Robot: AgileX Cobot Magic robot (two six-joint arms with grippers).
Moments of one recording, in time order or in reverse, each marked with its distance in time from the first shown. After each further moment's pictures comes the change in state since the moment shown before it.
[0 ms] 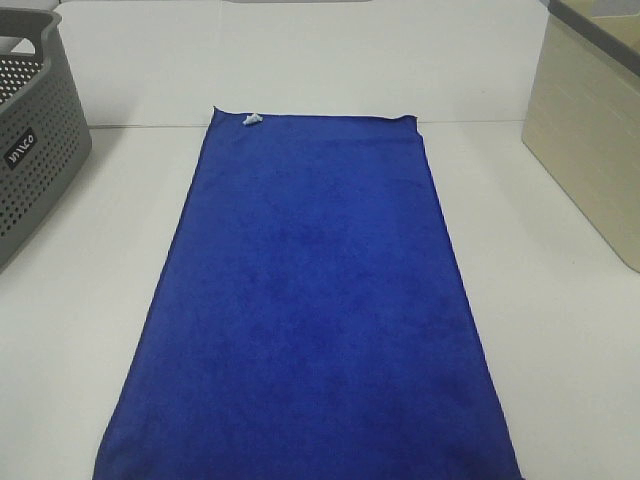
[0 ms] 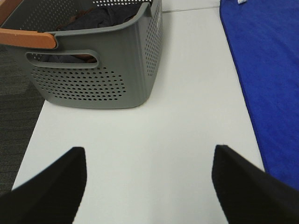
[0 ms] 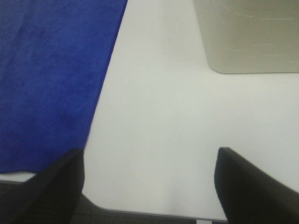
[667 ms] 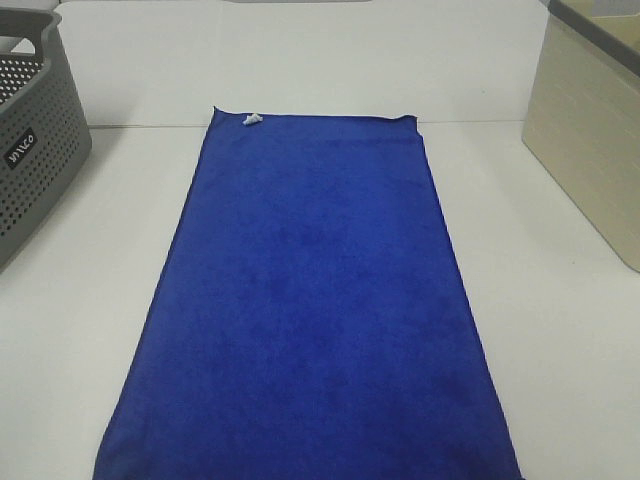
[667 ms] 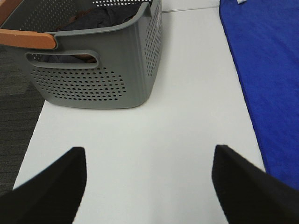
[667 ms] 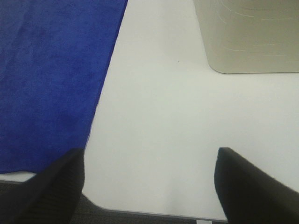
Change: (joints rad) left arm 0.000 0.000 0.000 0.000 0.000 0.003; right arm 0.000 0.000 0.000 0.001 0.000 0.000
